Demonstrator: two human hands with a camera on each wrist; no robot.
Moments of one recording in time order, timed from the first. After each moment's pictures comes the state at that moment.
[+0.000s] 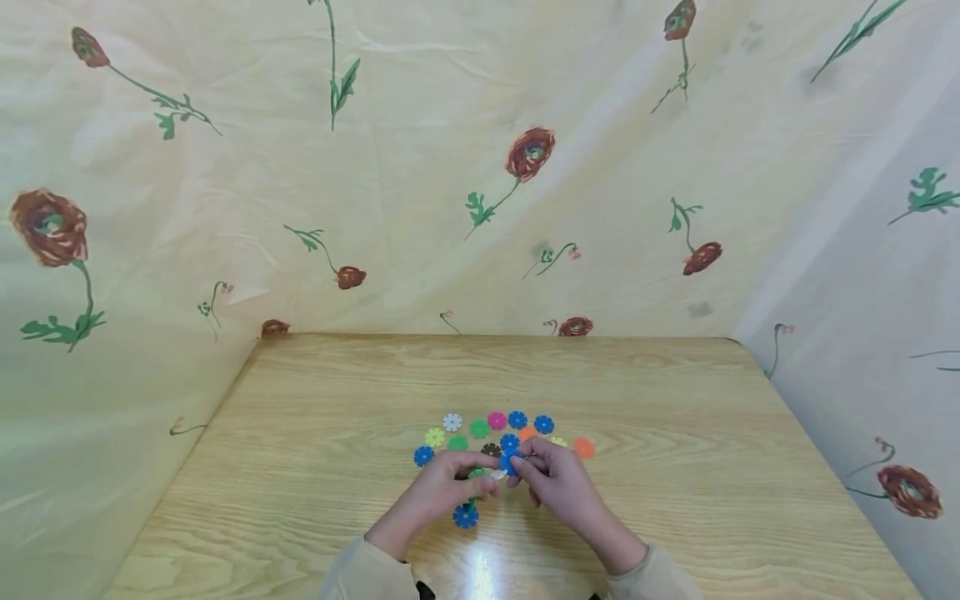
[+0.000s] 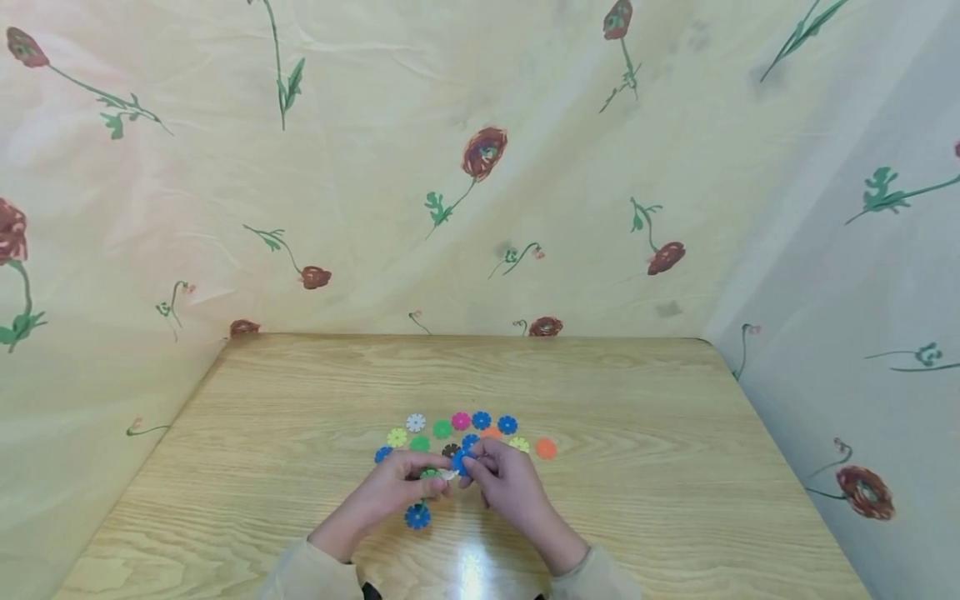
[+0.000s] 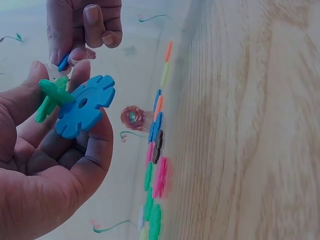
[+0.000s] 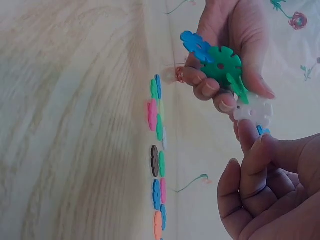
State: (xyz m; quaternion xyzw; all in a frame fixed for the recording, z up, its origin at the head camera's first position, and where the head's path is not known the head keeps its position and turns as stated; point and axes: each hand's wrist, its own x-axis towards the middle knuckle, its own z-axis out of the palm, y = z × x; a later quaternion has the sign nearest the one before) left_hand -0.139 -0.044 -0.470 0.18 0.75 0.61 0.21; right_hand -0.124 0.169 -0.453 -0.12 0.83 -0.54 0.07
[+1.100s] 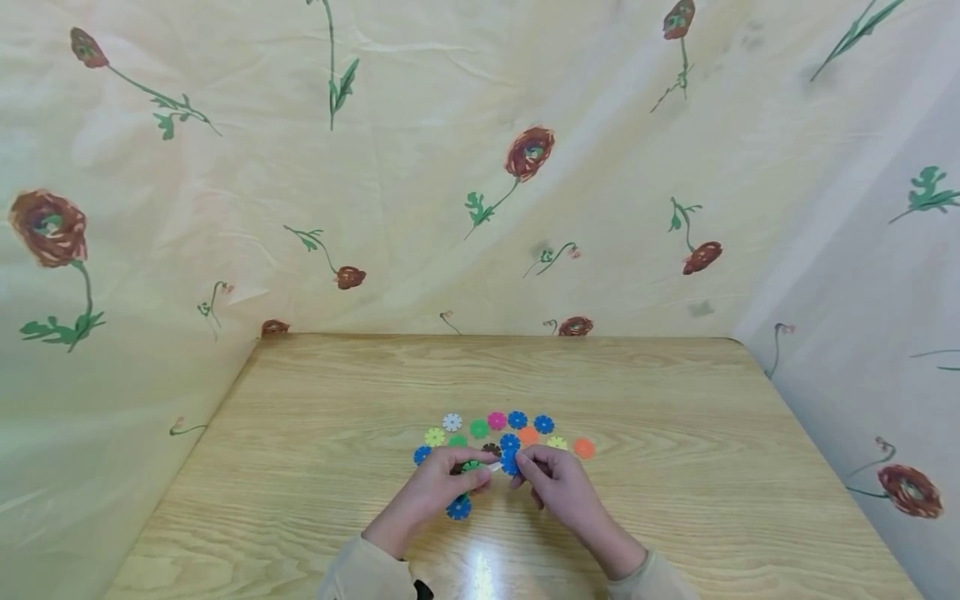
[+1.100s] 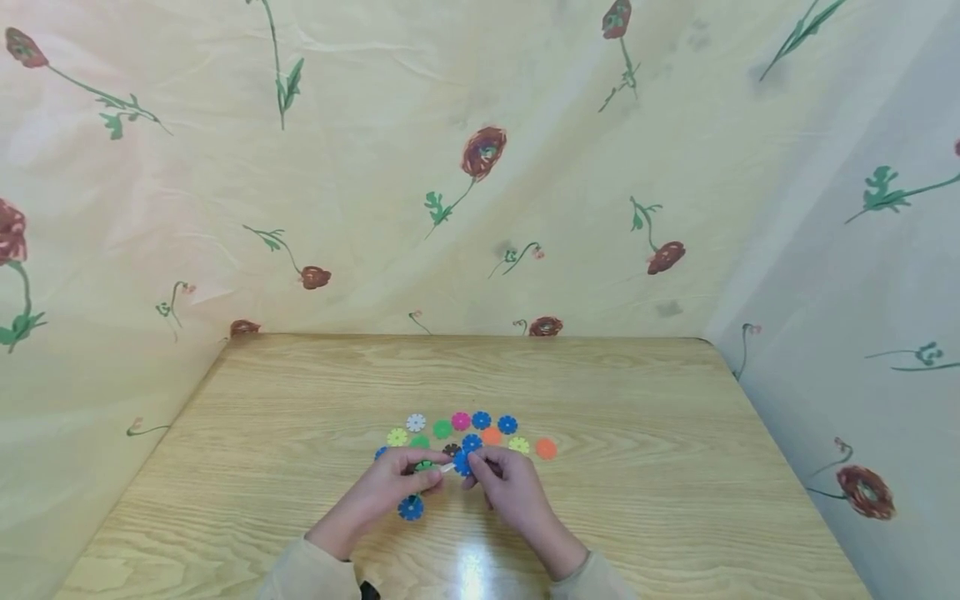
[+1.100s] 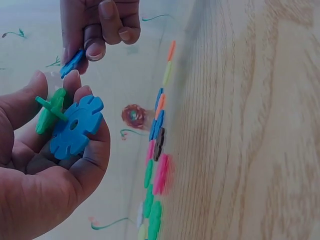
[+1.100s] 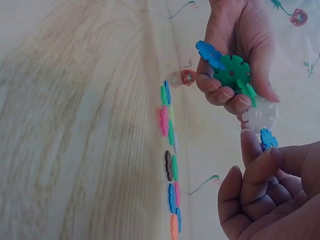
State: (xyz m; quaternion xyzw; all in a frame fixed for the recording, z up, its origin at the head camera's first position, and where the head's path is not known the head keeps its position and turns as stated) left_hand -0.139 -0.043 -0.468 0.12 0.71 0.66 0.21; right_hand -0.122 0.168 -0.461 -0.09 0.80 -0.59 0.09
